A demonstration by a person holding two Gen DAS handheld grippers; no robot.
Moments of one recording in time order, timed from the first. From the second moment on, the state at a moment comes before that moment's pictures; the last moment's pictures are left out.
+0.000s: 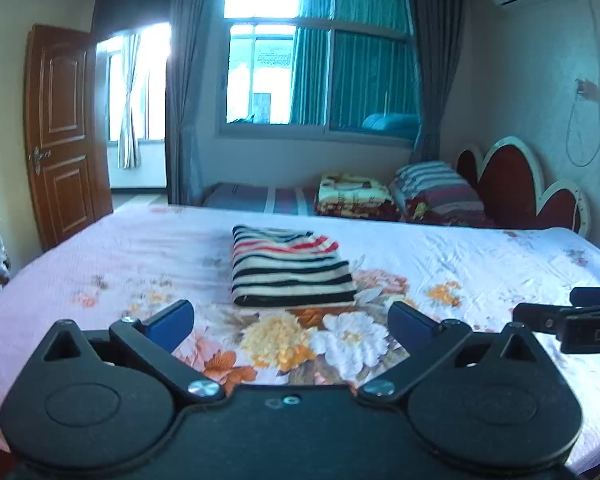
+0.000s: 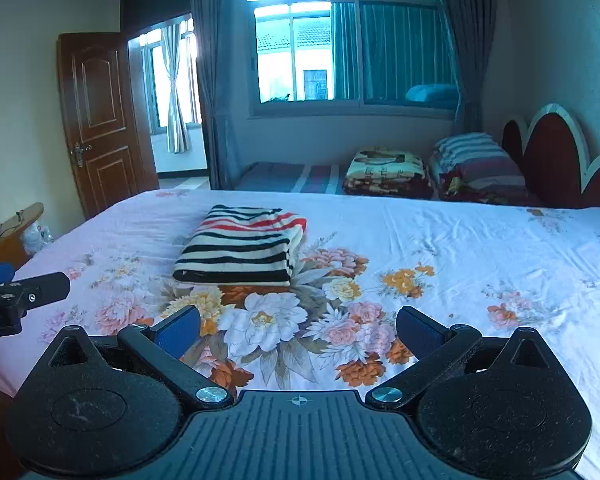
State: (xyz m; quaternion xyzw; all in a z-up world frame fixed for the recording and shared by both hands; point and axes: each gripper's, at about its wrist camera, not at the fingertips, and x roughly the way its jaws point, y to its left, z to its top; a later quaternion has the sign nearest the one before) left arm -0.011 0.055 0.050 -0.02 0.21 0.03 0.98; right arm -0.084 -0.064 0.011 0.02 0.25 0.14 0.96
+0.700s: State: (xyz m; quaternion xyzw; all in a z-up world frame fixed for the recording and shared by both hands) left arm -0.025 0.052 0.063 0.00 0.19 0.02 0.98; right arm -0.100 -0.071 0.033 0.02 0.23 0.15 0.96
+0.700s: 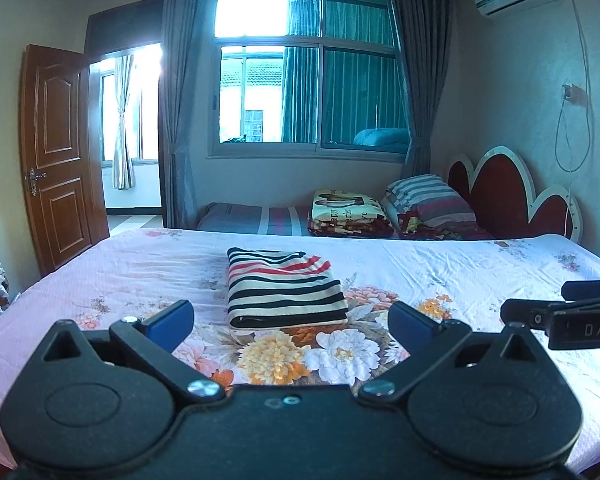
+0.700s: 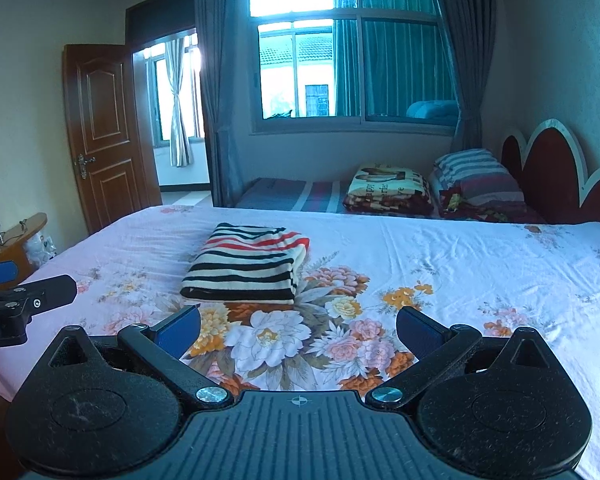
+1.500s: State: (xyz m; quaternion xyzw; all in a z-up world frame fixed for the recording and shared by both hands) left arm -0.025 0.056 0.065 0.00 0.18 0.01 0.98; right arm -0.097 -0.072 0.035 0.01 0.23 0.15 0.96
